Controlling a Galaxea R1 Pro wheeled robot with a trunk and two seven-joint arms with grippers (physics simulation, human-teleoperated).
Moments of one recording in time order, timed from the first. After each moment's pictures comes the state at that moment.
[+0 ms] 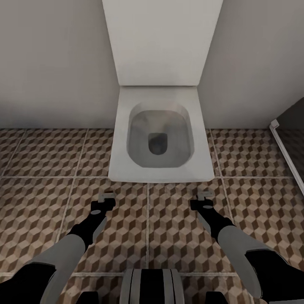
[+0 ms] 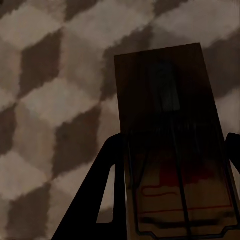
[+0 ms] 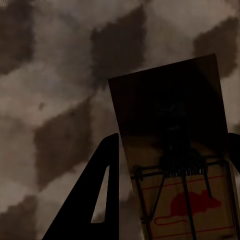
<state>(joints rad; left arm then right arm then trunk) -0.87 -0.01 -0.12 -0.36 0.08 0.00 0.26 -0.96 0.01 0.08 -0.24 -0.01 0.07 -0.19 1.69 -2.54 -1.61</state>
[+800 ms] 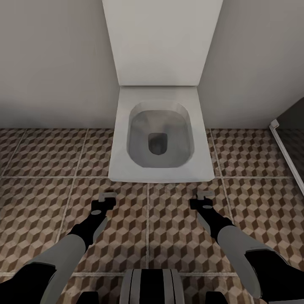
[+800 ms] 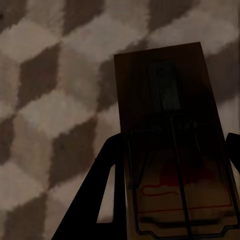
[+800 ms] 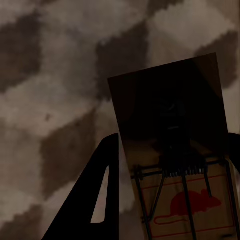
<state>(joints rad) -0.87 -0.01 -0.13 -0.36 0.08 -0.04 0.26 -0.96 0.02 0.08 -0.24 0.00 0.04 -0.19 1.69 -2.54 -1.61</state>
